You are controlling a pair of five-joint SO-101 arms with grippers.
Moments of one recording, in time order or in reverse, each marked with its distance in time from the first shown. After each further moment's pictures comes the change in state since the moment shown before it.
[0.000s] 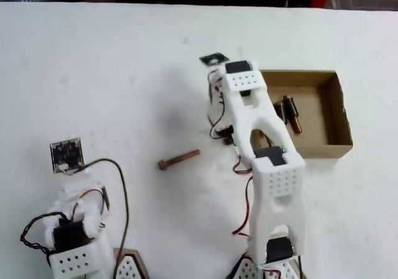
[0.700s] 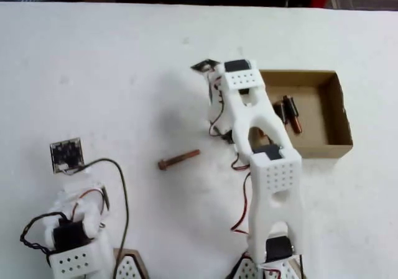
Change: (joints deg) left arm 0.0 0.0 0.0 0.0 0.0; right arm 0.4 2.1 -6.7 7.1 9.6
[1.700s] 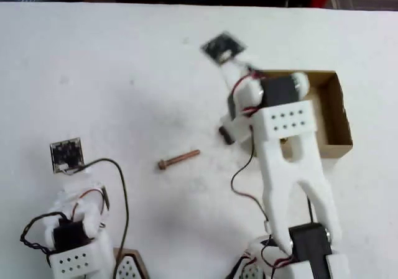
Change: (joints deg) left arm 0.0 0.0 0.0 0.0 0.0; right arm -1.7 -53.5 31.5 1.1 0.0
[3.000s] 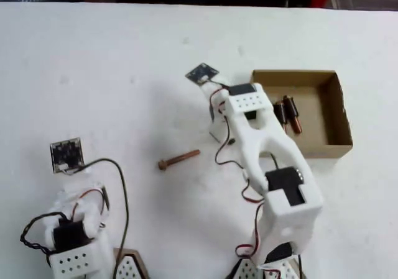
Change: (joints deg) left arm 0.0 0.0 0.0 0.0 0.0; right arm -0.1 30.3 5.6 -29.5 4.1
